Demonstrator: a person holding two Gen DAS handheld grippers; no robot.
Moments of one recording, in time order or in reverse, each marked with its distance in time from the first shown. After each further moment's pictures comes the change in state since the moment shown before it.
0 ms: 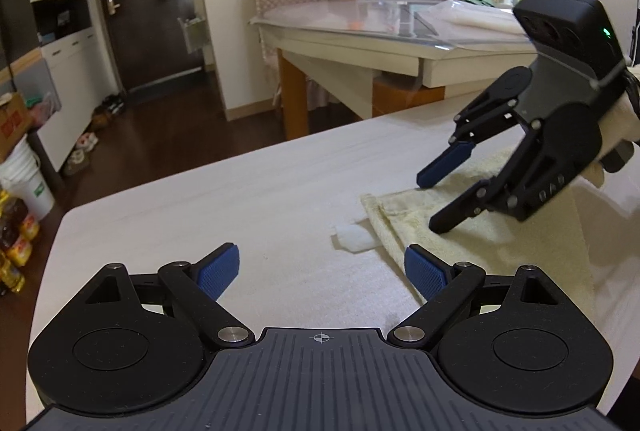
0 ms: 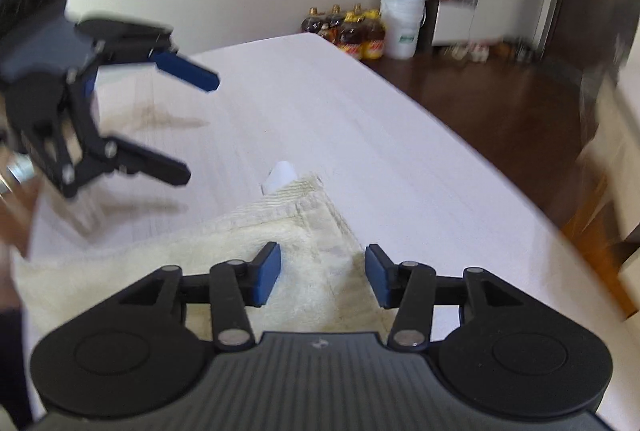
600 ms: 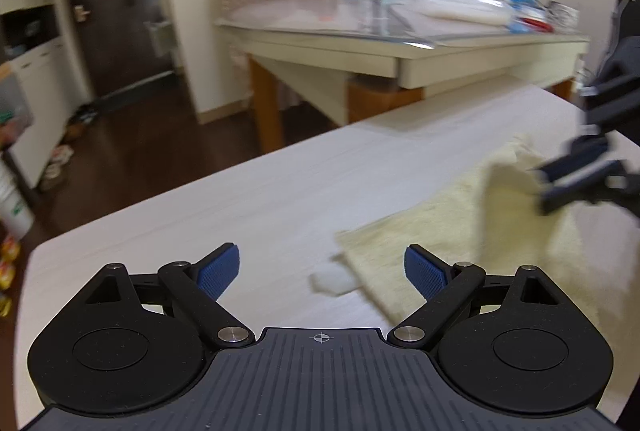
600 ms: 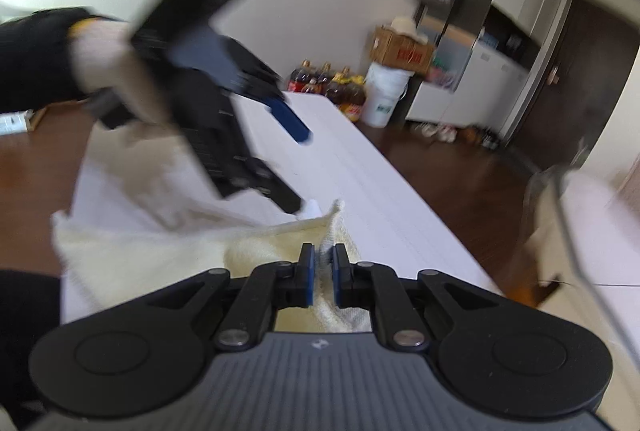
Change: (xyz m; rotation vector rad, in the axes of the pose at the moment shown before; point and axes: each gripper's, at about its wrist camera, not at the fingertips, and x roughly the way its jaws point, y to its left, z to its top) left arm 0.037 -0.012 0.029 0.083 0.040 -0.131; right arm -0.076 0.111 -0.039 -0.254 -0.194 -0.264
